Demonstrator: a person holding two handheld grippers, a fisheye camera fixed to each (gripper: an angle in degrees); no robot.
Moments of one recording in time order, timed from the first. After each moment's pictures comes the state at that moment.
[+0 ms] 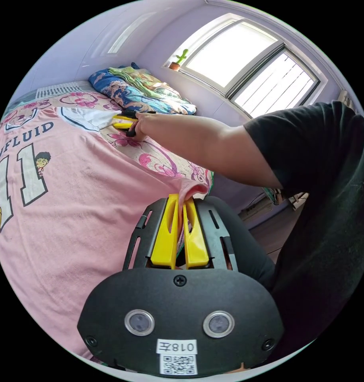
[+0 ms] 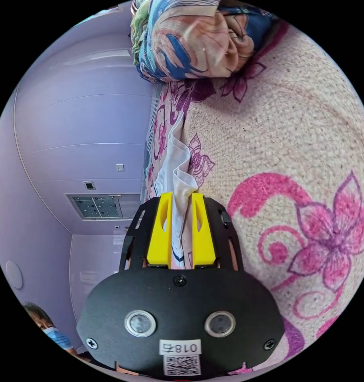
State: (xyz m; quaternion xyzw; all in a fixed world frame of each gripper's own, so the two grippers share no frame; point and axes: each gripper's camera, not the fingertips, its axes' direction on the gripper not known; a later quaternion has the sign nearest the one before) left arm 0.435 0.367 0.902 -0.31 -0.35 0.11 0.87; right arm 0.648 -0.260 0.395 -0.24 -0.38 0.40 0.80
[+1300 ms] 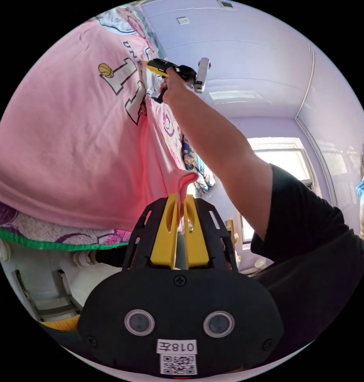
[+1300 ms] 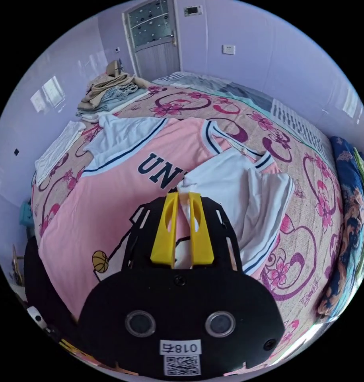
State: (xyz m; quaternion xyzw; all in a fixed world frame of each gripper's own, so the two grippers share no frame) left arm 0.329 0.544 0.784 0.05 -0.32 -0.19 0.93; right arm 0.071 -0.167 0.300 -0.25 -0.28 -0.33 0.87
